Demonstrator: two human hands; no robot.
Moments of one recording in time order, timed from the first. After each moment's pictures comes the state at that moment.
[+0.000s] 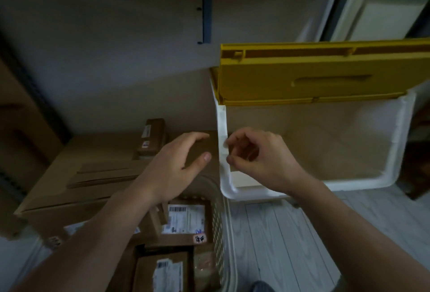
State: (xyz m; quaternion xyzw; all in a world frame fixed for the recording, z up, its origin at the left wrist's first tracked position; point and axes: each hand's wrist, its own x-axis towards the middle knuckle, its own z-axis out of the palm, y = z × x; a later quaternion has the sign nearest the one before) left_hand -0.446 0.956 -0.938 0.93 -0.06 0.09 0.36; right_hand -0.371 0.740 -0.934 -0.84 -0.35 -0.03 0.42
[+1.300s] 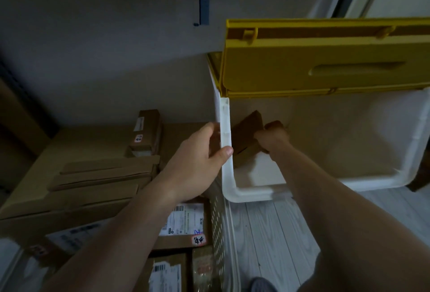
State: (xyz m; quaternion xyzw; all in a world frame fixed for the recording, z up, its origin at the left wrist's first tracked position) left_hand -0.417 0.923 -0.941 0.87 -0.03 0.02 0.49; right_hand -0.237 0.753 -1.011 -0.90 0.13 0.06 0.42
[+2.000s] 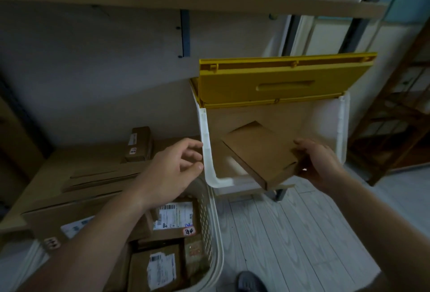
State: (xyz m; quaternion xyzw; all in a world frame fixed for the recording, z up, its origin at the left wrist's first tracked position) left_hand -0.496 0.928 -0.904 0.89 -0.05 0.01 0.45; right_hand -0.388 0.619 -0.929 -0.69 0.18 0.05 0.70
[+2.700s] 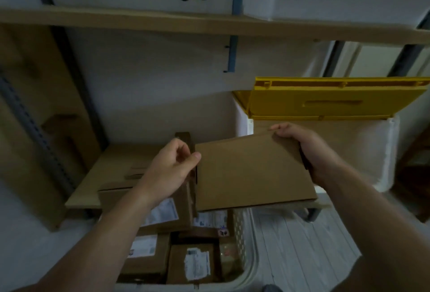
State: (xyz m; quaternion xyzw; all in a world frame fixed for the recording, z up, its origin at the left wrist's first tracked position) left_hand -0.549 0.992 -0.889 0.83 0.11 0.09 0.54; right_hand -0.435 0.734 -0.855 -0.71 -0.06 0.15 0.68
